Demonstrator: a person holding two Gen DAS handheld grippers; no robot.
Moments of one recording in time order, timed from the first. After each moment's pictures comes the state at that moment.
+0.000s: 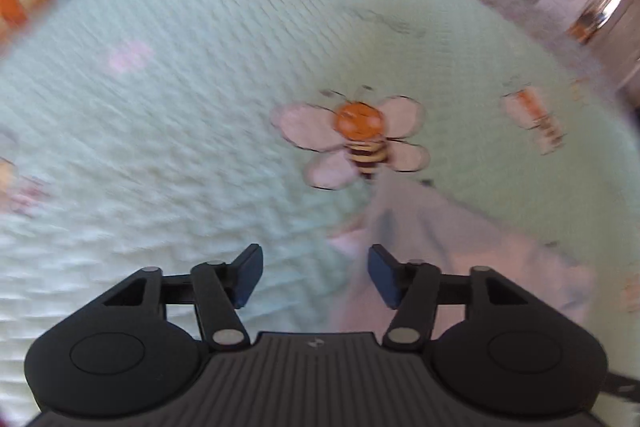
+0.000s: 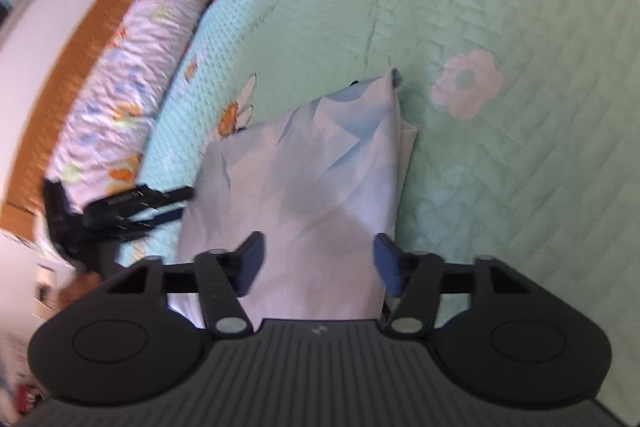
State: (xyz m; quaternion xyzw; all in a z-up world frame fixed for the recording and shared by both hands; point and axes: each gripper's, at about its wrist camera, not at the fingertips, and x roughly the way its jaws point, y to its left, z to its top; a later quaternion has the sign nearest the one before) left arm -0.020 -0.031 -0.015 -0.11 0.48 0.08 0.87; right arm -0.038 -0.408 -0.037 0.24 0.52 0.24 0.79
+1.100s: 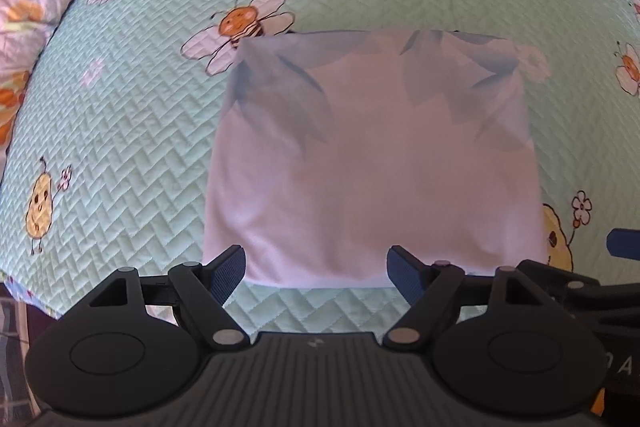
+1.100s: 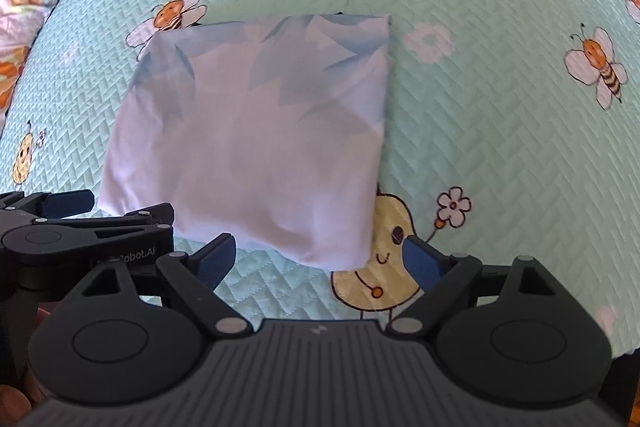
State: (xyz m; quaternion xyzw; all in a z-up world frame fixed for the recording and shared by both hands) left arm -0.098 -0.163 0.012 0.06 0.60 0.01 0.80; right arm -0.100 -0.324 0.026 0.04 0.61 0.07 0.79
